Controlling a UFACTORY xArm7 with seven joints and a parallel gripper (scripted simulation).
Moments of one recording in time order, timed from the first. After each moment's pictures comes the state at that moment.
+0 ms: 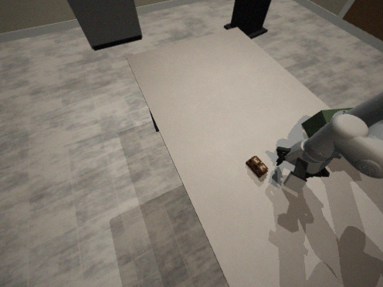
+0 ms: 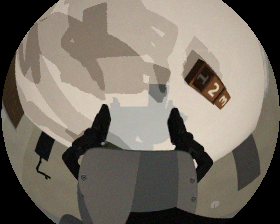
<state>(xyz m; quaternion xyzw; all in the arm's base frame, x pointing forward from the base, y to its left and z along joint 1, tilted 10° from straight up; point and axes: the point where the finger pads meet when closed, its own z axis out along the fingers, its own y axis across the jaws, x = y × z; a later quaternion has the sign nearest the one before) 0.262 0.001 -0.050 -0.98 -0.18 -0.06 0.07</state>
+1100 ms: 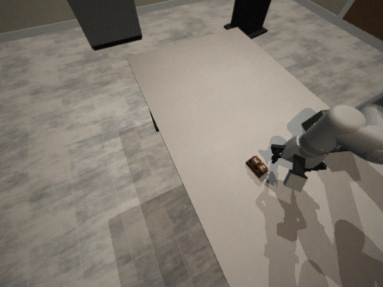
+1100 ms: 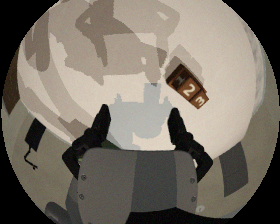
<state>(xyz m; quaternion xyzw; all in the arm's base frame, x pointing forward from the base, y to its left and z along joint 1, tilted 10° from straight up) 0.280 -0.021 -0.024 -0.96 -0.25 -0.06 0.06</state>
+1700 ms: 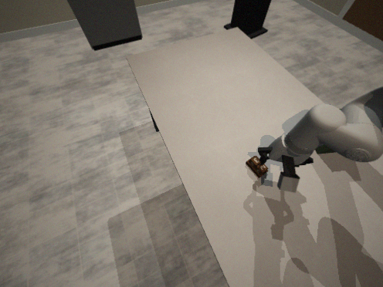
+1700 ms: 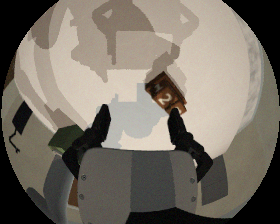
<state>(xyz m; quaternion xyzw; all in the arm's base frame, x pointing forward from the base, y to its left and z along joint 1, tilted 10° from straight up) 0.309 -0.048 -0.026 -0.93 -0.35 -0.06 0.06</state>
